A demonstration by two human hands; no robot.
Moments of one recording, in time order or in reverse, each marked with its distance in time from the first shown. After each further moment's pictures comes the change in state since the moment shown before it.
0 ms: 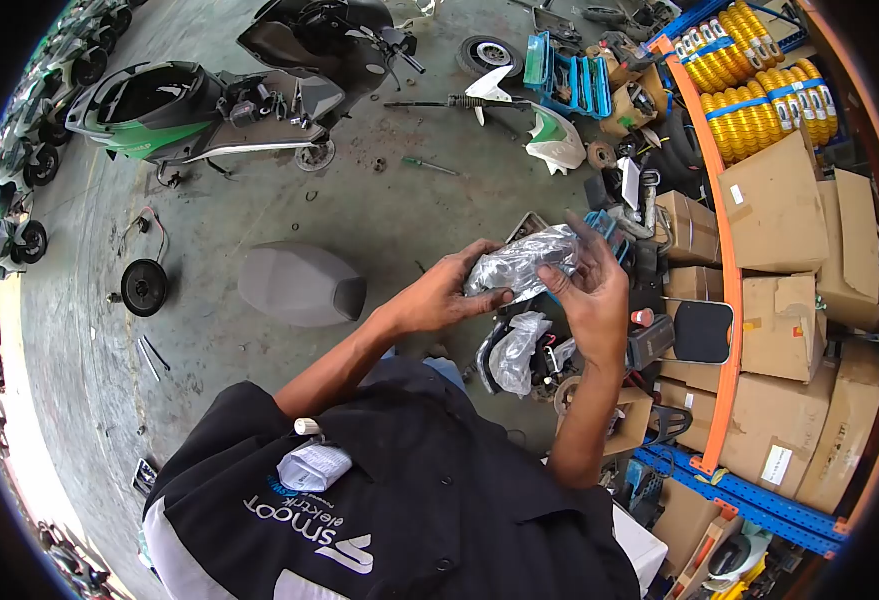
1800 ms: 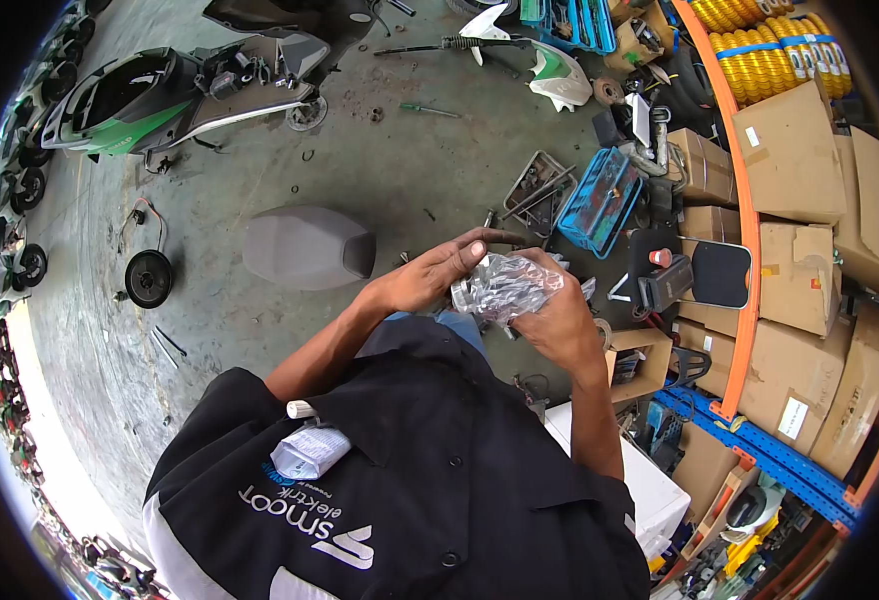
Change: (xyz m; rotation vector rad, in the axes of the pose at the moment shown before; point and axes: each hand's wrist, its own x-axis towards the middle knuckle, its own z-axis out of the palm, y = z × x) left_hand -0.033 -0.043 -0.027 -0.386 -0.293 -0.198; right_hand -0.050 0.030 0.032 -0.315 -0.473 0.280
